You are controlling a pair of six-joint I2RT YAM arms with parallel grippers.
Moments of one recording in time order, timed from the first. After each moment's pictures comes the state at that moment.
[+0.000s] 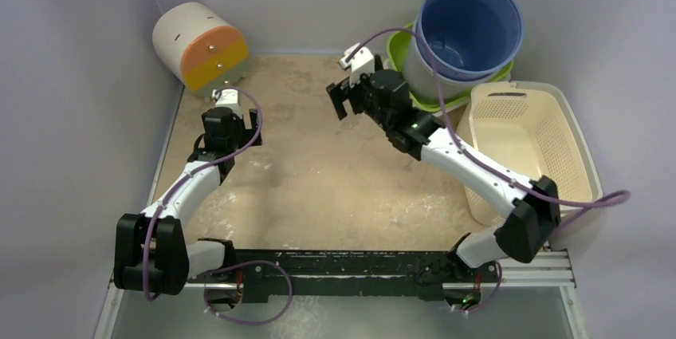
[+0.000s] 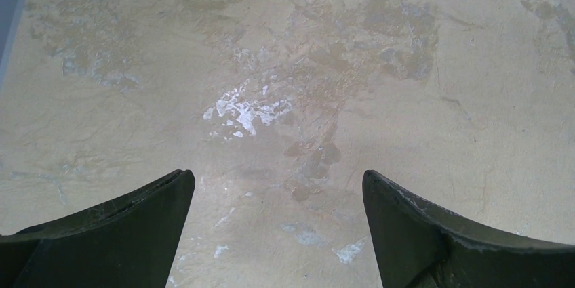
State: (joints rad) left arm -0.10 1.22 0.67 0.01 -0.16 -0.12; right arm 0.74 1.49 1.26 -0.06 0.21 -0.12
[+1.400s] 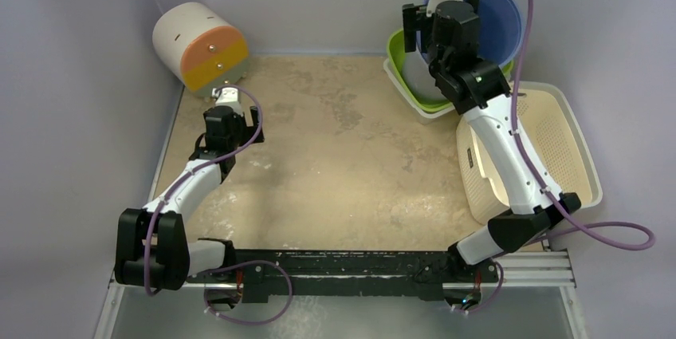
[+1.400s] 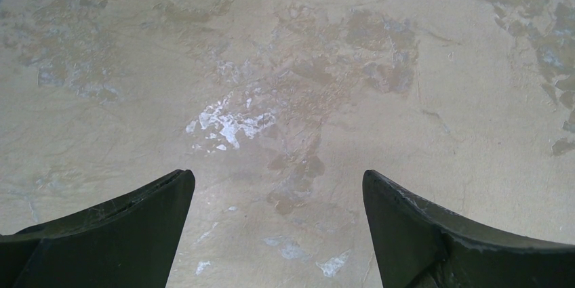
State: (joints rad) left arm -0.10 1.25 0.67 0.07 -0.13 -0.15; right arm 0.47 1.51 1.90 -0.55 0.59 -0.14
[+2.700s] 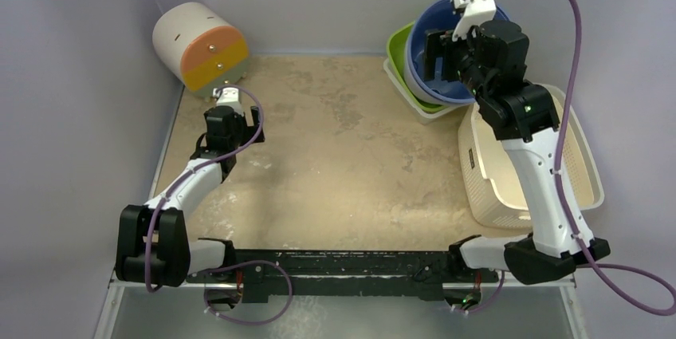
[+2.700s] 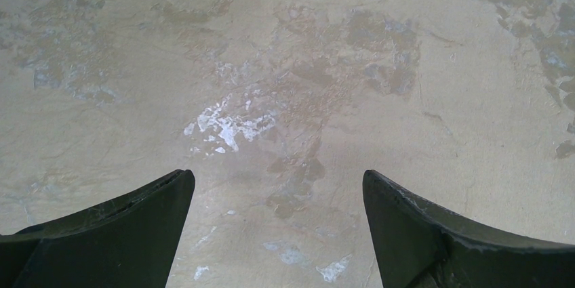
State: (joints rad) left arm -0.10 1.26 0.67 0.09 -0.13 -0.15; right arm 0.38 1.32 1.86 -0.80 0.26 -0.03
